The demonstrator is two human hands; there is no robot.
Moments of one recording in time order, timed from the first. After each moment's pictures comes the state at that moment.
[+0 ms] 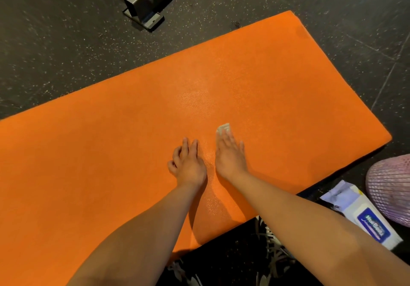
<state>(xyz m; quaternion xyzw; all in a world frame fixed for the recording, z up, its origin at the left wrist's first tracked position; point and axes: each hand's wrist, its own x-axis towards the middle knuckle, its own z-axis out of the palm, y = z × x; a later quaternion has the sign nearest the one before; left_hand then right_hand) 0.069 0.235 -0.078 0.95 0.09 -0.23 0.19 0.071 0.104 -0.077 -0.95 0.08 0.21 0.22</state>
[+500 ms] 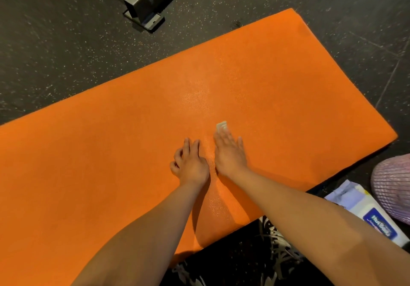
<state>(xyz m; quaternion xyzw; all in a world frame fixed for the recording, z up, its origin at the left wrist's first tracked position) 0.076 0.232 -0.073 0.94 0.12 -0.25 0.21 0.082 0.107 -0.077 -0.96 0.05 0.21 0.20</state>
